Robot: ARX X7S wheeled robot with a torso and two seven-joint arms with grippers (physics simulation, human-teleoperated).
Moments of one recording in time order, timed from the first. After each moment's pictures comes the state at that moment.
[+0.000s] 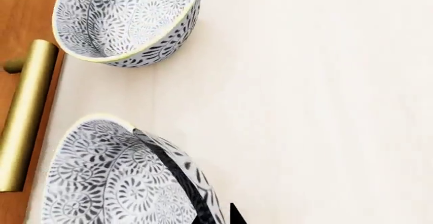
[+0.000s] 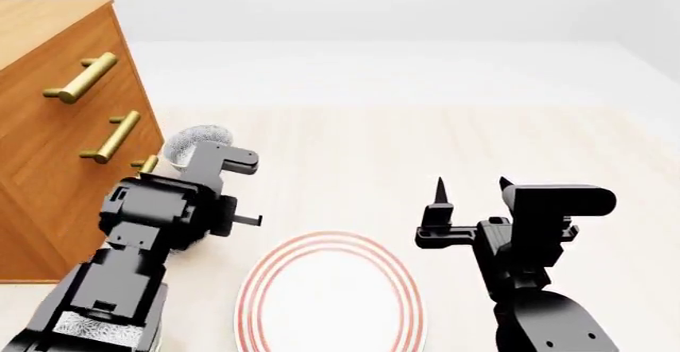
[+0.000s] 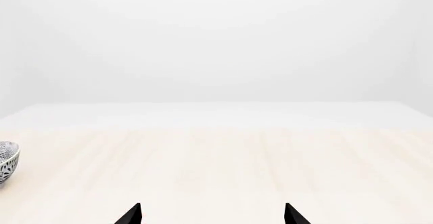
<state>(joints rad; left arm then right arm) -1.08 -0.20 0.40 -0.73 -0.29 -1.14 -0.11 0.28 0.21 -0.03 -0.48 0.31 0.74 0.15</state>
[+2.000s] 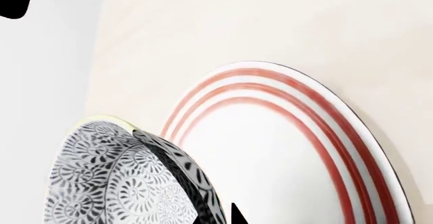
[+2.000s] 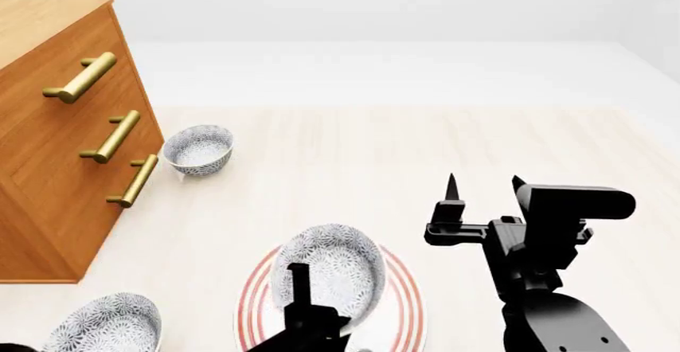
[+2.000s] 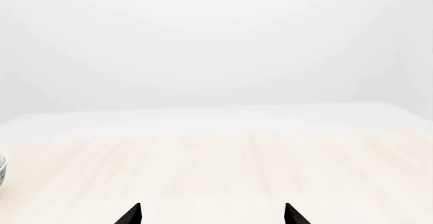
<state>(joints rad) -1.02 -0.52 1.45 0.82 -0.48 -1.35 -0.20 0.27 0.24 -0.01 -0.51 0.36 0.73 0.21</state>
